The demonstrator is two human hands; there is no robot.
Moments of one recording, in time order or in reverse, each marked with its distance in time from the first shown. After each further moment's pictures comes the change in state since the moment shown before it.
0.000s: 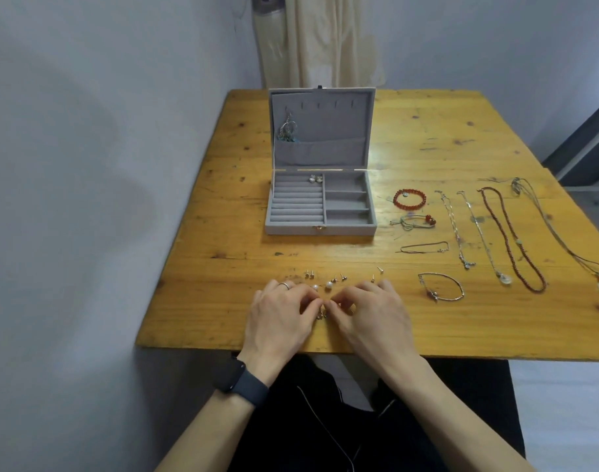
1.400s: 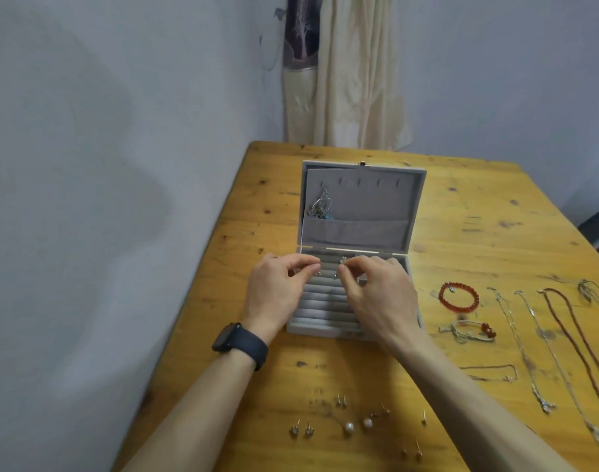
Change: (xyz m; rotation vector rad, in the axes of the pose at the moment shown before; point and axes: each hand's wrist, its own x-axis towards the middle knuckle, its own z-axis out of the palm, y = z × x) left_hand 0.199 -0.061 -0.024 -0.468 0.238 -0.060; right_hand 0.208 -0.029 0.013 0.056 0.226 -0.092
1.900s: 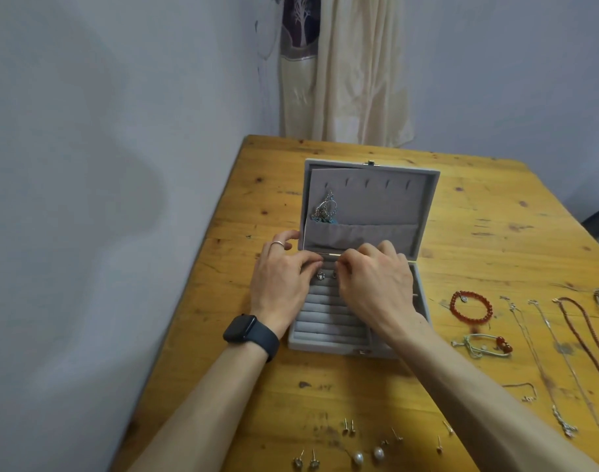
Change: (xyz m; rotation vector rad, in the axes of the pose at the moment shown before) left_hand 0.036 -0.027 0.025 0.271 -0.001 0.086; right_hand 0.039 -0.003 0.027 -0.389 -0.019 -0.129
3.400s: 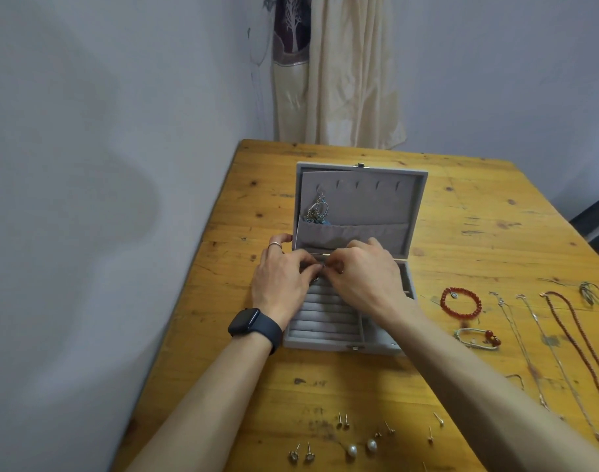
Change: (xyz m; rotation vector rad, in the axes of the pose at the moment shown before) left_hand 0.004 0.015 -0.002 0.052 -0.158 -0.132; right_hand 0.013 0.001 -0.015 0.126 -0.208 -0.025
